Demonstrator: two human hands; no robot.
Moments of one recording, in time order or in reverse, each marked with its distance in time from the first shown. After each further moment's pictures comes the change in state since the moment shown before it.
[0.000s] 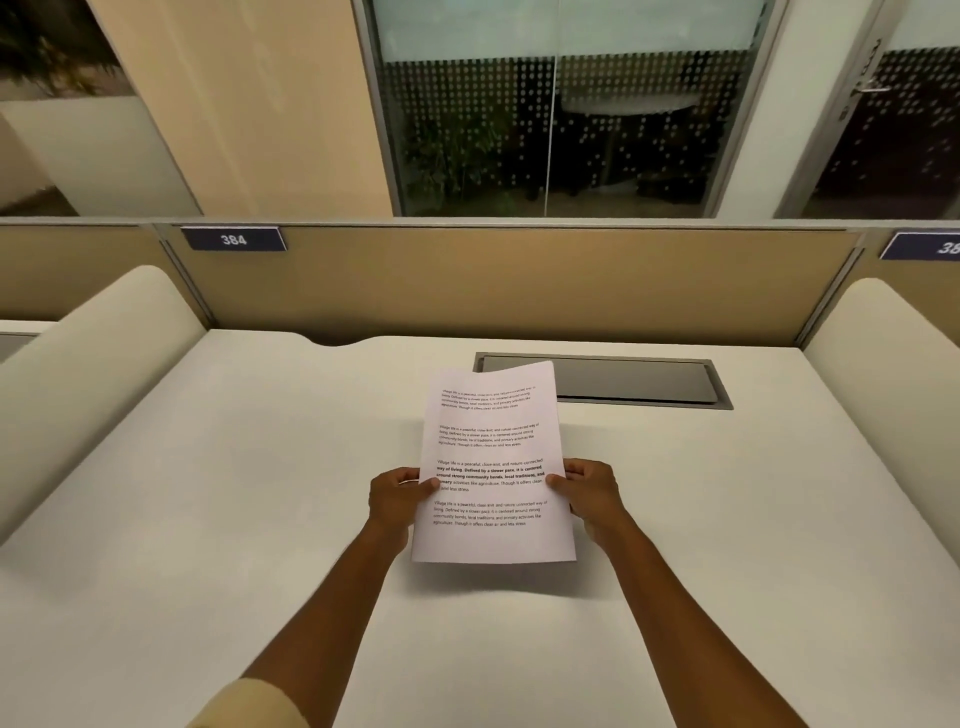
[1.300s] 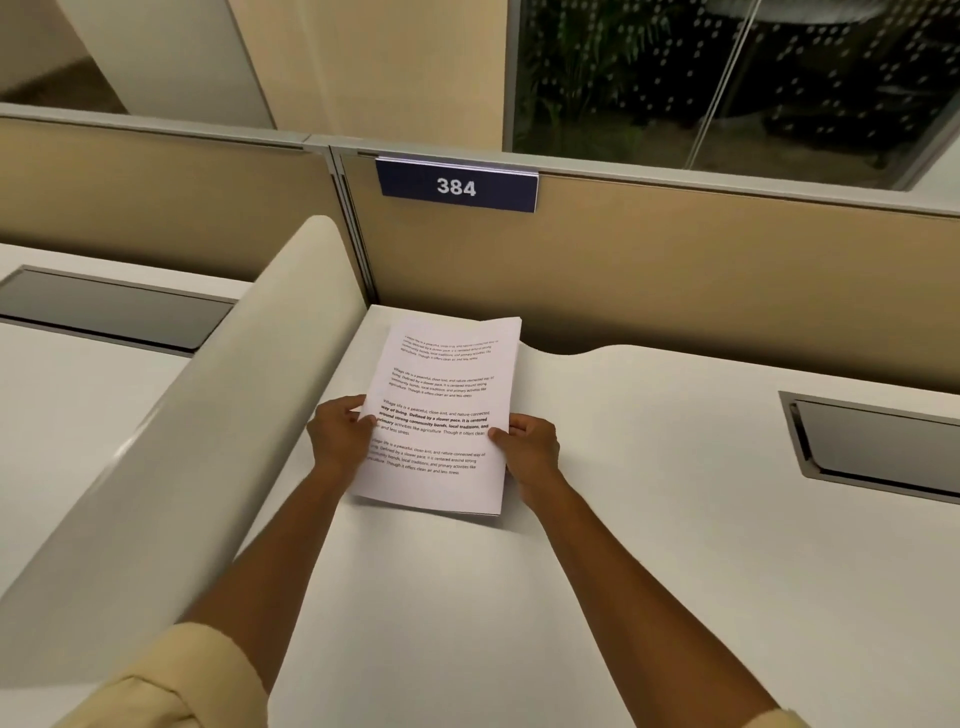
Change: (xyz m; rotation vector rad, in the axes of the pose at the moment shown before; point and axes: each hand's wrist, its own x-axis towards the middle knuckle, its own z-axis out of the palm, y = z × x) left_hand 0.366 0.102 -0.415 0.441 0.374 0.201; right_hand 0.133 -0.097 0.570 -0.016 -0.027 0.070
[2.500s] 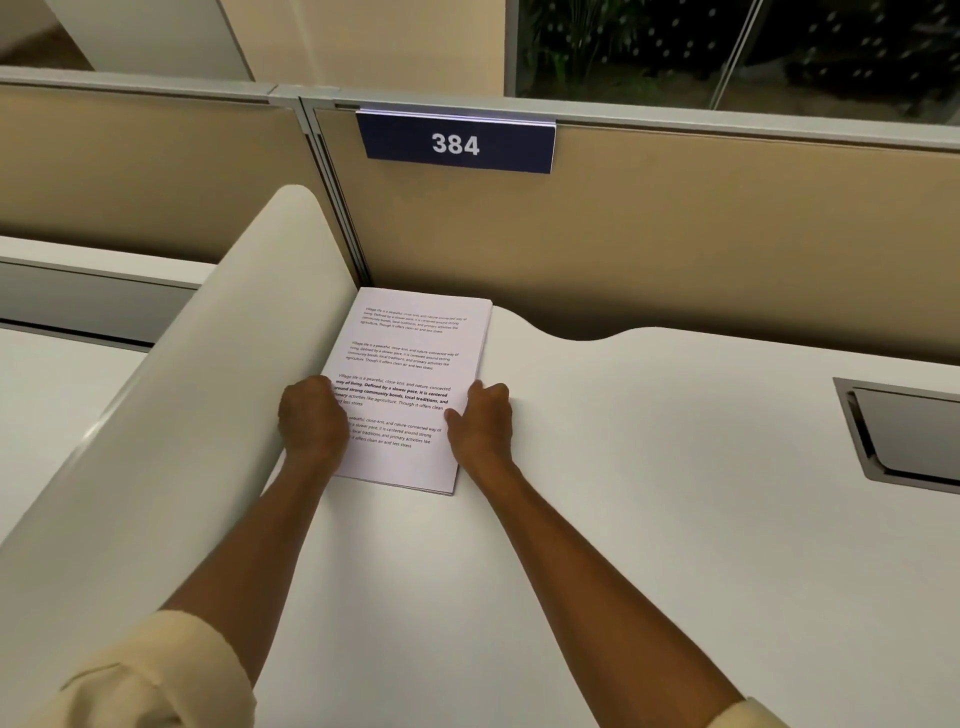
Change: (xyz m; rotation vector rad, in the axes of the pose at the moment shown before) left_hand 0.067 -0.018 0.011 0.587 0.150 0.184; right_hand 0.038 -0.006 0.081 -0.694 -0.003 -0.263
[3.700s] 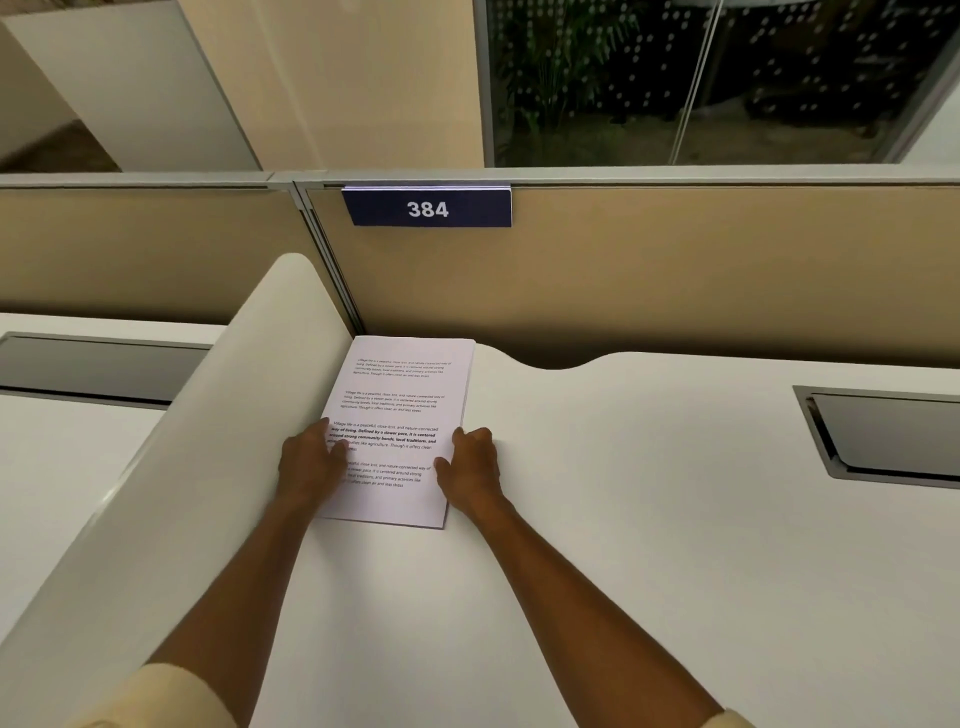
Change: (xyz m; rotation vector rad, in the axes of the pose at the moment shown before) left_hand -0.010 -0.009 -0.023 -0.089 -0.202 0.151; right_hand -0.017 0.009 -0.009 -0.007 -0.112 -0.042
